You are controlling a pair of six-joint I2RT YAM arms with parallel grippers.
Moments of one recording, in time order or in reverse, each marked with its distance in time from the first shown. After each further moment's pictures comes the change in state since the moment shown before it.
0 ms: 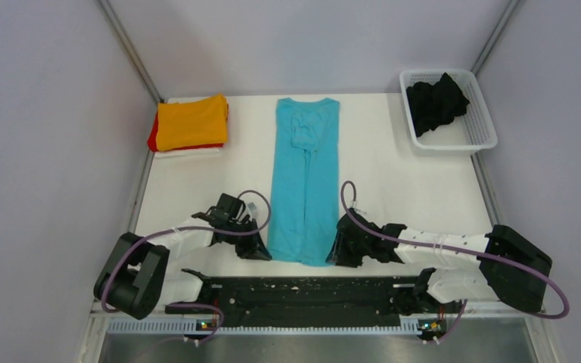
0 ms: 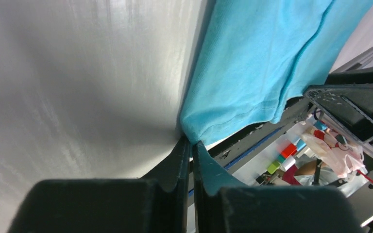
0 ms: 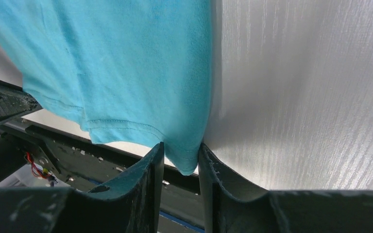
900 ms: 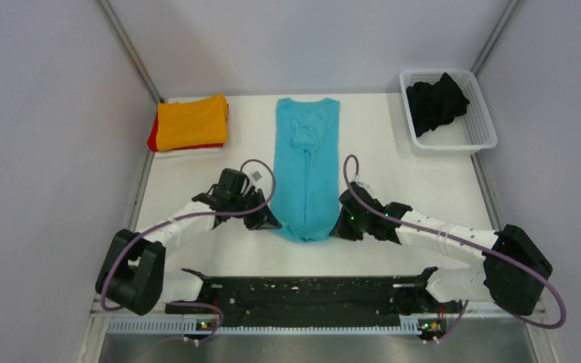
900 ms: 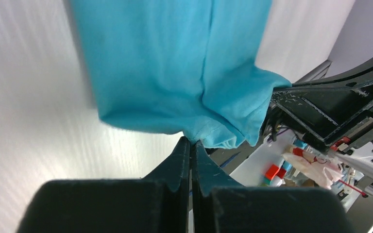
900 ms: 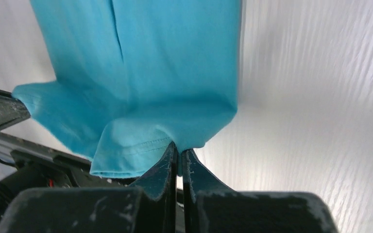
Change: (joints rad) left arm -0.006 -0.002 0.175 0.051 -0.010 -0.031; right arm -0.112 0.001 0.155 -0.112 0.058 -0.148
